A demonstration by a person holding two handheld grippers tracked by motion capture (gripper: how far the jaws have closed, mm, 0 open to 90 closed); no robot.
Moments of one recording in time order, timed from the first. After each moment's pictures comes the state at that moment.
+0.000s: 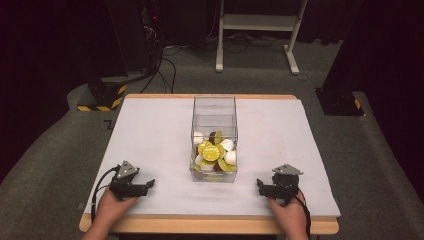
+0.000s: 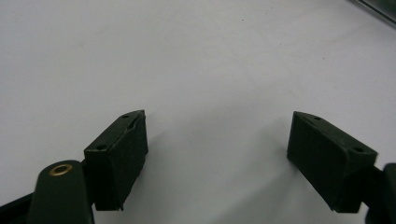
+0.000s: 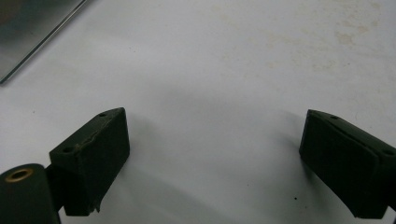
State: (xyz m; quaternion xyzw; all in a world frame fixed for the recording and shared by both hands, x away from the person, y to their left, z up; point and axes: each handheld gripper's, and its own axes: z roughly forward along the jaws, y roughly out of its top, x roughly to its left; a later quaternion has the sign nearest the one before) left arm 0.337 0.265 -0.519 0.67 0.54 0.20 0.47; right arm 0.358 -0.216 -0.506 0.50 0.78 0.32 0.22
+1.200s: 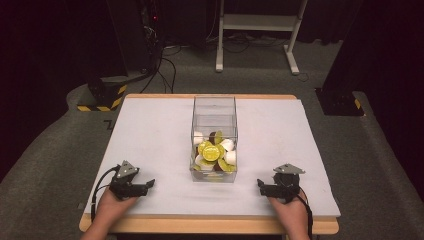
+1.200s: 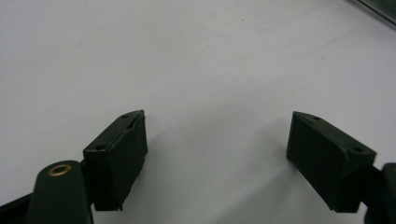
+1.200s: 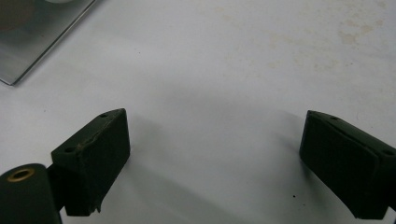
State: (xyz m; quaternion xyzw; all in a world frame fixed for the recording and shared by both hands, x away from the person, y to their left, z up) left arm 0.337 0.265 -0.518 0.67 0.54 0.20 0.47; right arm 0.358 -0.219 -0.502 0.50 0.78 0.32 0.20
